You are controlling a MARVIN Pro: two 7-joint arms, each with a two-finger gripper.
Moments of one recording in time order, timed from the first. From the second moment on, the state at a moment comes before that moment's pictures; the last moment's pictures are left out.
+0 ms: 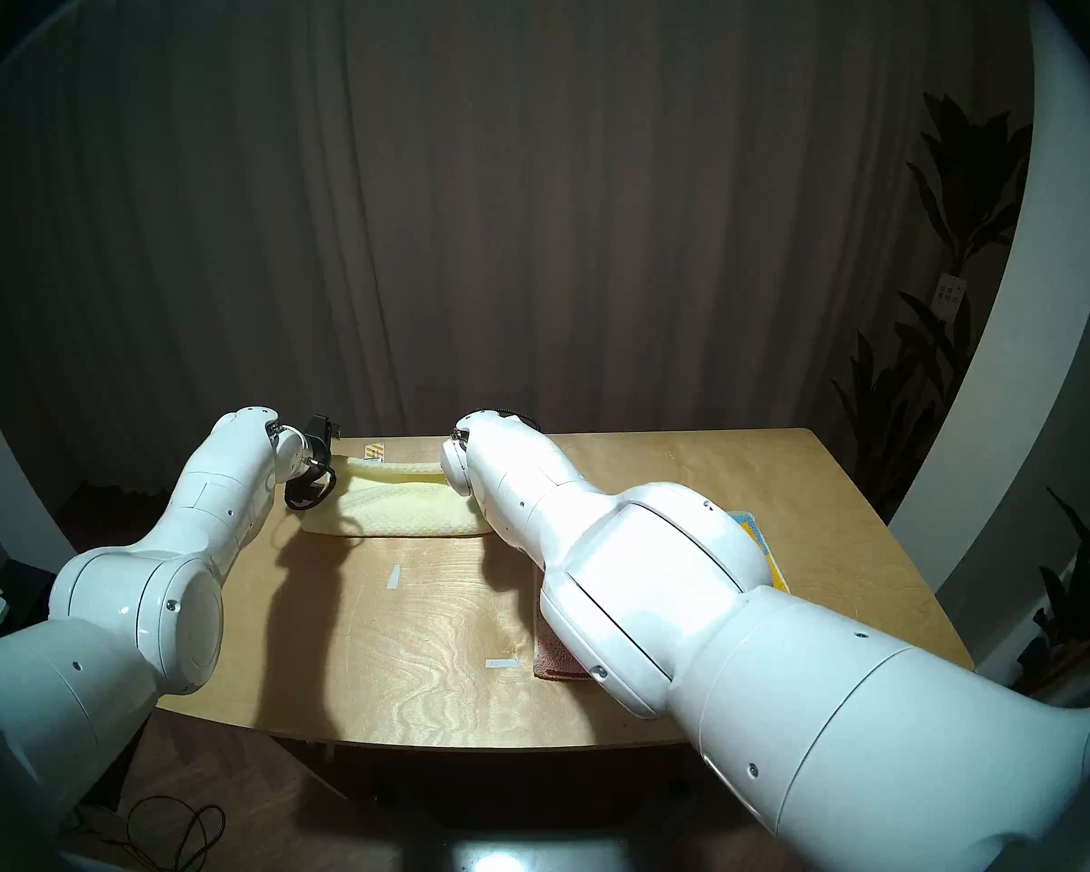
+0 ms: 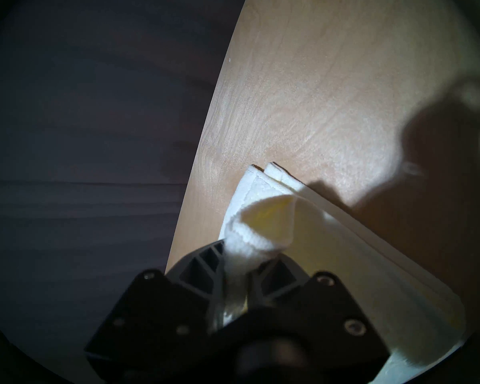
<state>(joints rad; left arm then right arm) 0.67 -1.30 -1.55 -0.50 -1.43 0.29 0.53 -0.51 -1.88 0.89 -0.23 1.94 -0.13 -0.44</state>
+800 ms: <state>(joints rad) 0.64 -1.30 -1.52 -0.47 -1.40 0.25 0.45 -0.46 -1.89 0.91 -0.21 1.92 -0.11 -0.39</state>
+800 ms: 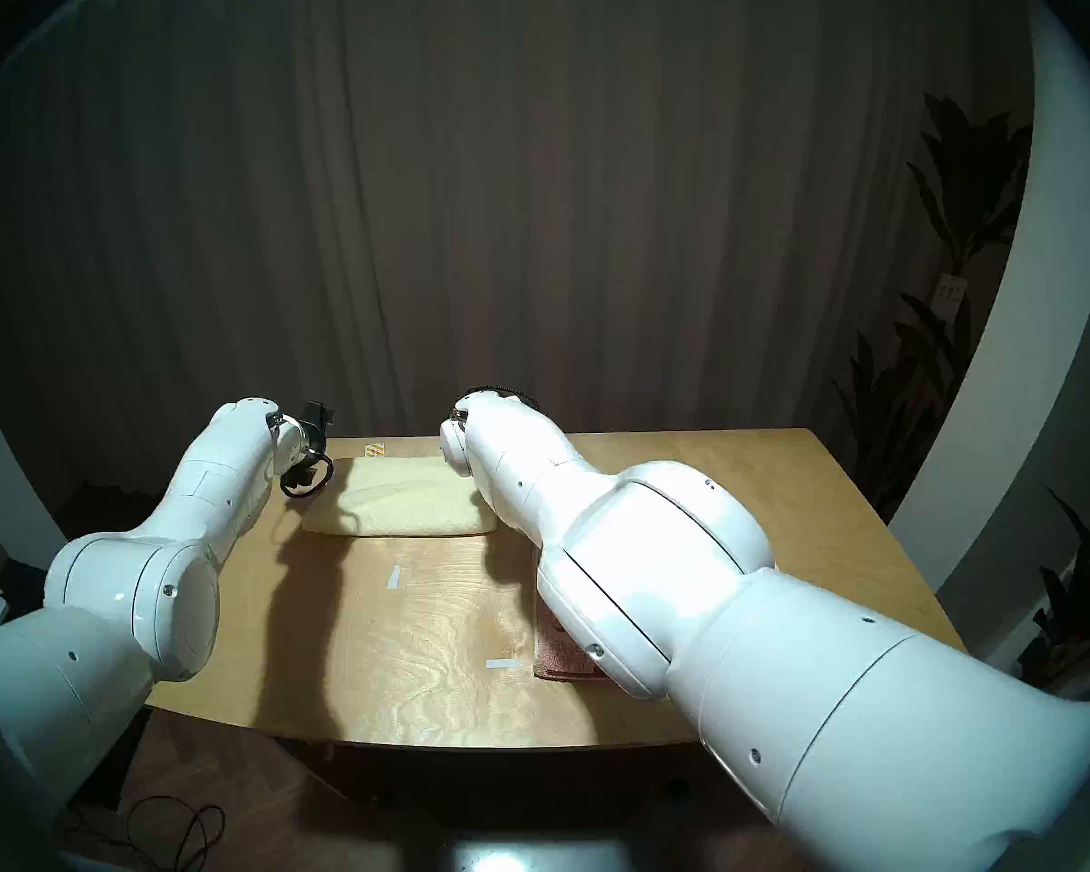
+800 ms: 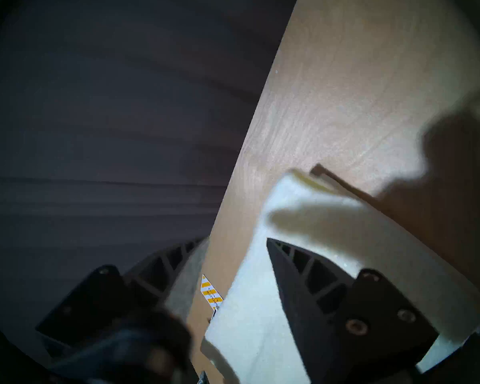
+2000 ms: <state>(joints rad) 0.90 -1.24 -1.42 -0.78 -1.29 0.18 0.24 -0.46 -1.78 0.77 -0.19 1.76 -0.12 -0.25</state>
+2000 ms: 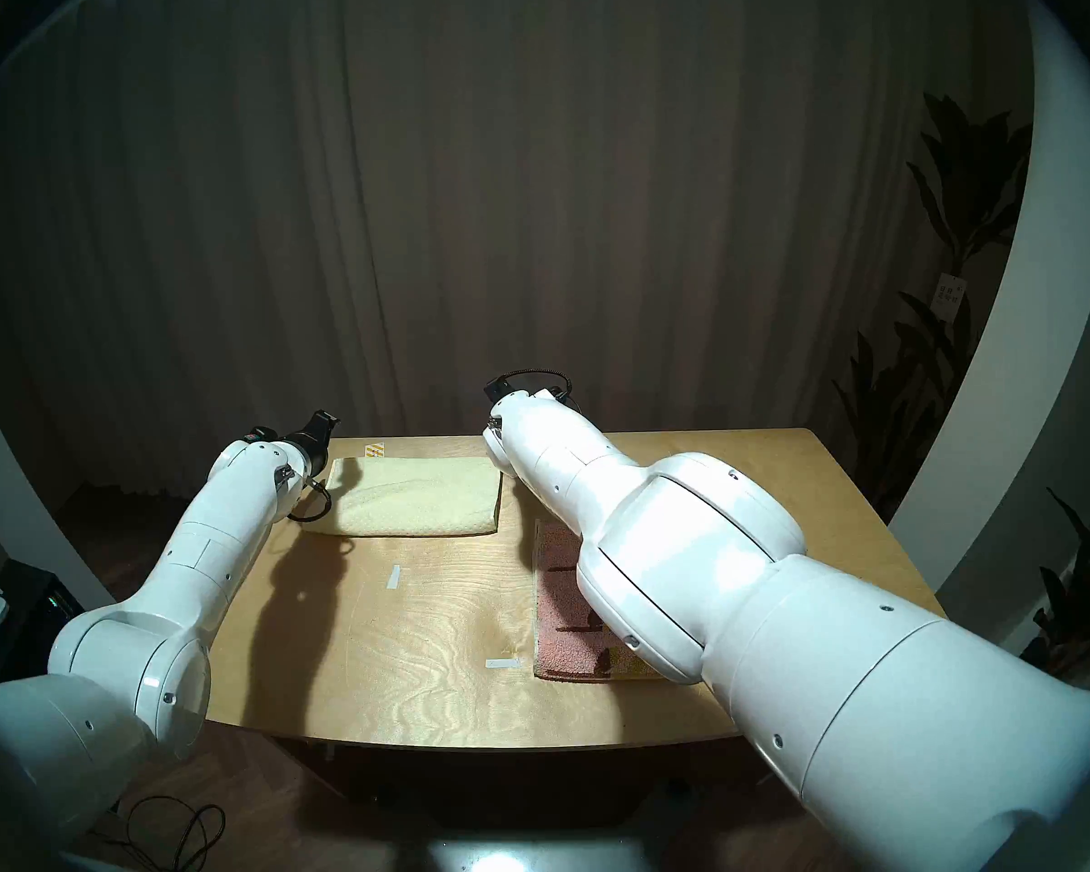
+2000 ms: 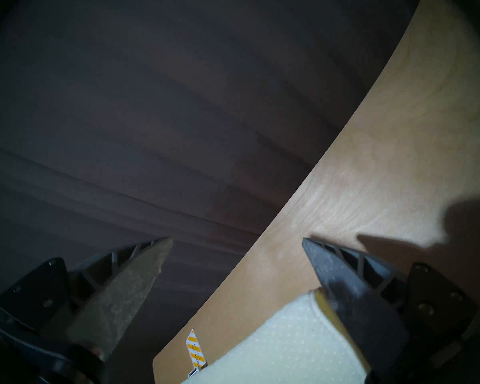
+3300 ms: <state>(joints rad) 1.09 -1.16 -1.30 -0.99 -1.15 0.08 0.19 -0.52 -1.67 0.55 -0.18 1.57 -0.21 -0.15</state>
